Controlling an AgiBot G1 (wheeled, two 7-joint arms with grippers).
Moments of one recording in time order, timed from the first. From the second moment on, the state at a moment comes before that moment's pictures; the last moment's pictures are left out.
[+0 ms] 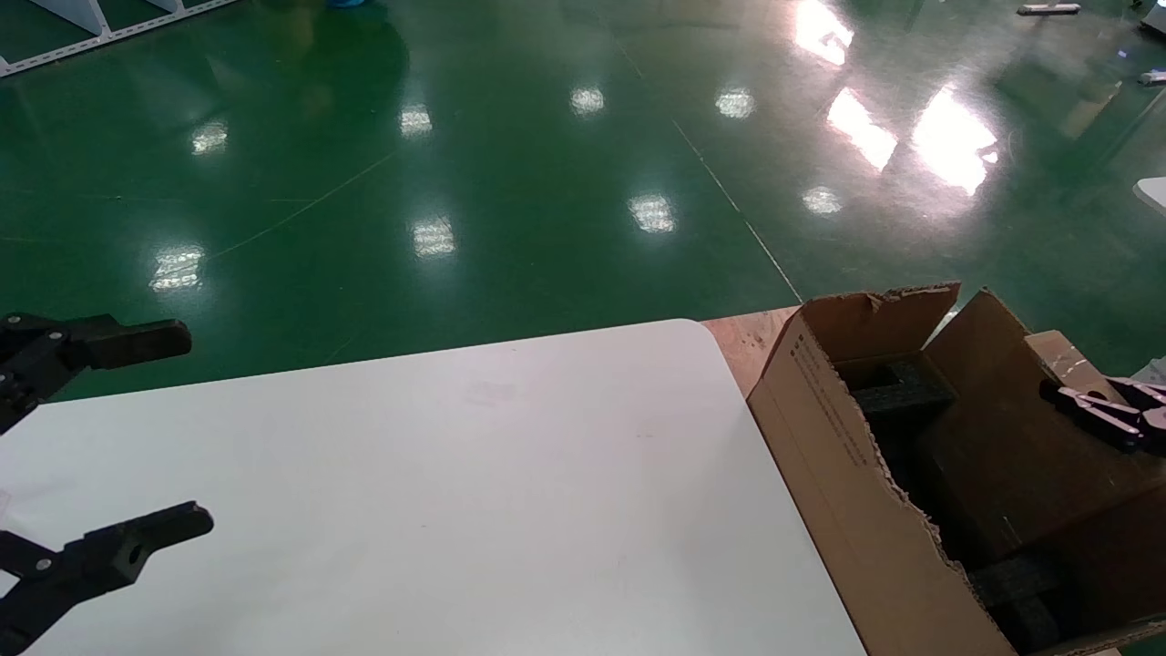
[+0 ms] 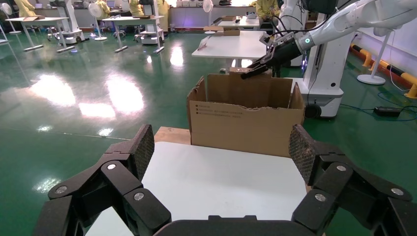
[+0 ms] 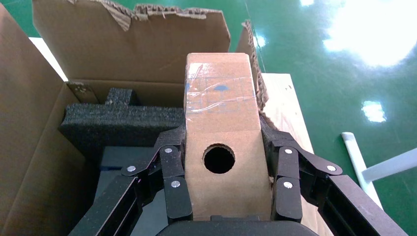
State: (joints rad) left arm -1.09 0.57 0.37 -1.24 0.65 1.44 -0.13; right arm 1.06 -0.37 -1.09 -0.10 -0.09 -1.26 -0.24
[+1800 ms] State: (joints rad) left arm -1.08 0.57 0.37 -1.24 0.65 1.44 -0.13; right arm 1.07 -0.47 -1.14 -0.27 -0.15 -1.27 -0.22
